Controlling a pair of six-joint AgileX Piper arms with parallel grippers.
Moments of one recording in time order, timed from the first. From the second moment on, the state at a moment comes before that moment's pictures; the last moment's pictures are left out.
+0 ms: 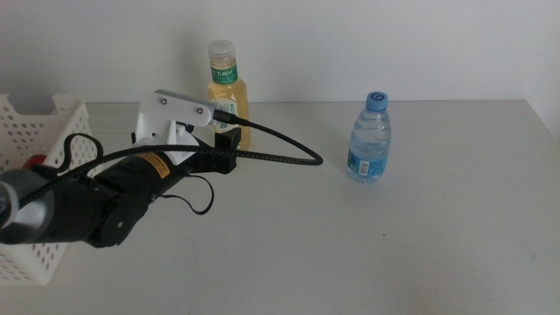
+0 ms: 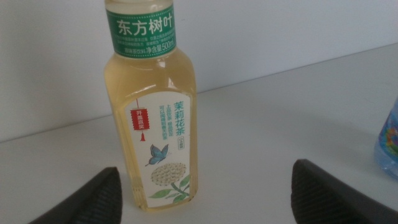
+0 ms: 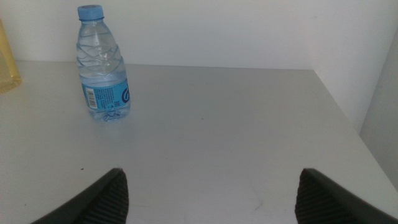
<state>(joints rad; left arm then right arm) -0.33 1.74 -0.74 0.11 -0.69 -0.12 0.04 -0.01 0.03 -0.03 0.21 0.03</state>
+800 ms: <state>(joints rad) -0.28 1.99 -1.00 0.05 -0.69 -0.12 0.04 -0.01 0.03 -0.03 0.21 0.03</state>
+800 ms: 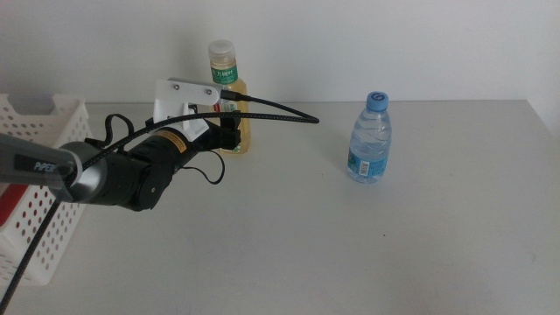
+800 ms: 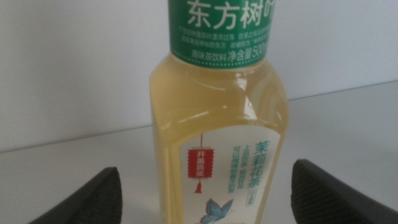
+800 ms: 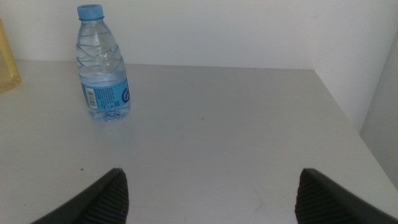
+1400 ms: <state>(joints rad) -0.28 2.16 -1.18 0.08 -0.69 -0.16 0.04 -0.01 0.03 -0.03 0.21 0.03</state>
